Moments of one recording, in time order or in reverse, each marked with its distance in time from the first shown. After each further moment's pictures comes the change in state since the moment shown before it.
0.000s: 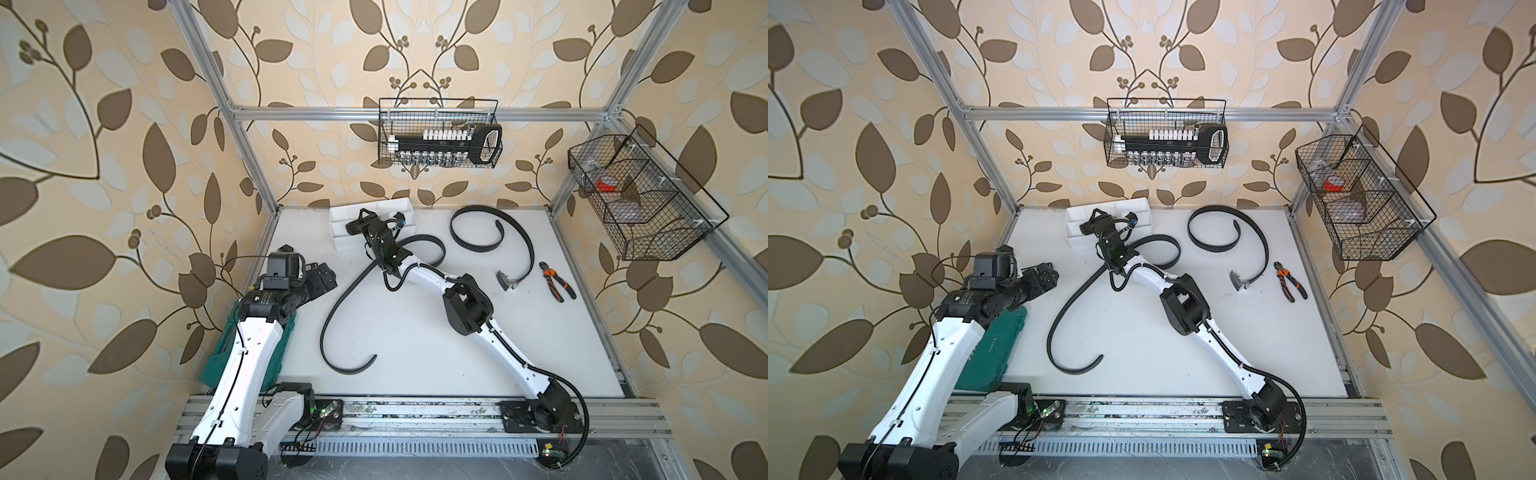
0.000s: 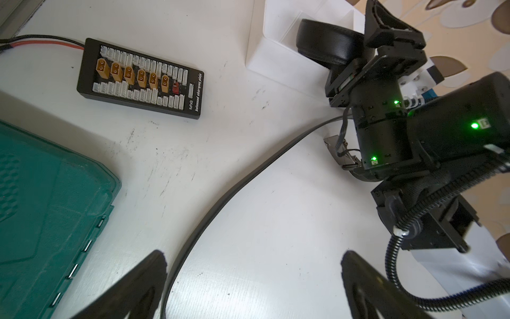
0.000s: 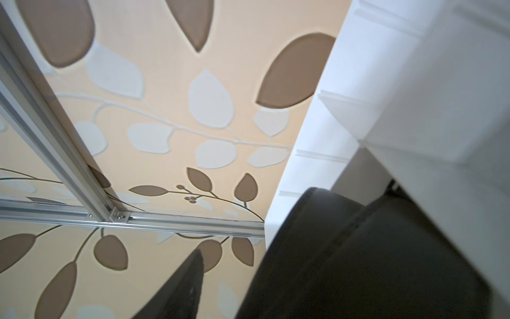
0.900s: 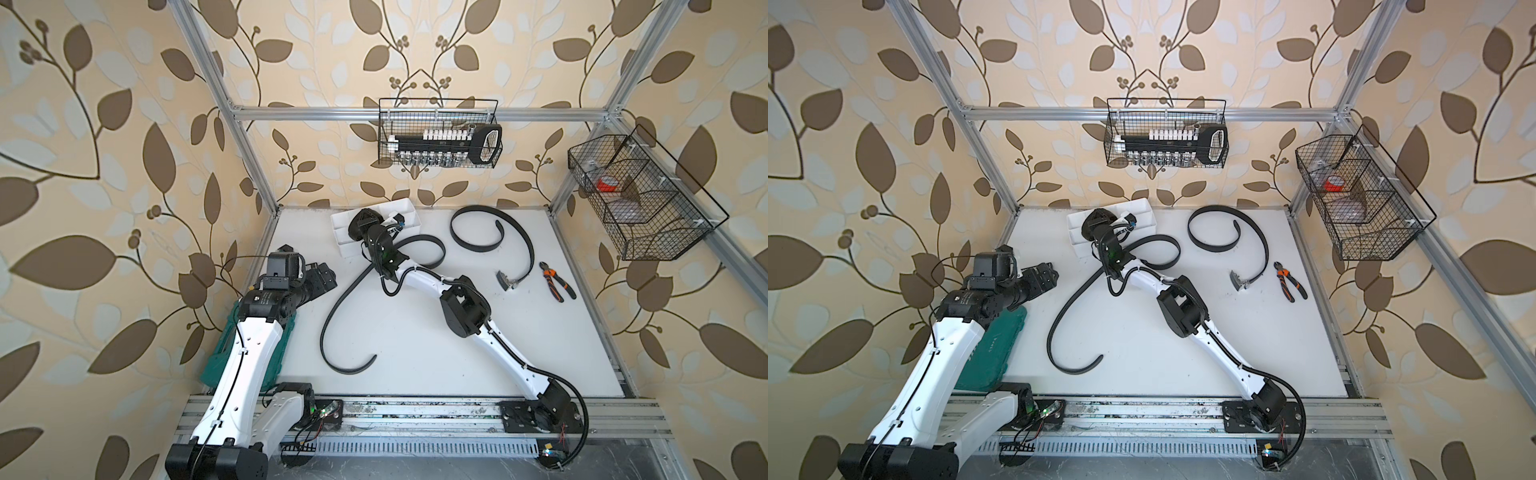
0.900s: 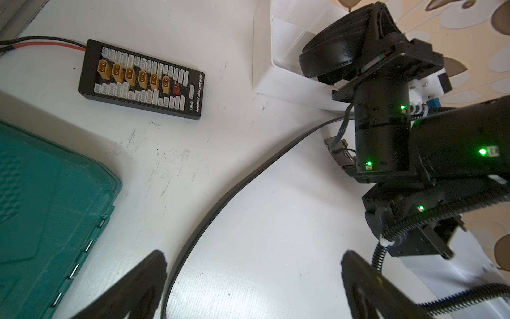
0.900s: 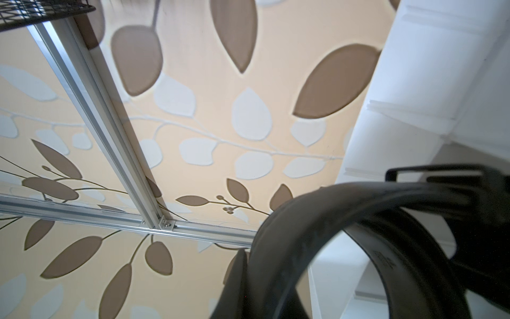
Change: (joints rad) left arm 0.000 0.000 0.002 -0.001 -0.003 0.000; right arm 0.029 0.000 -0.026 0.201 0.097 0.012
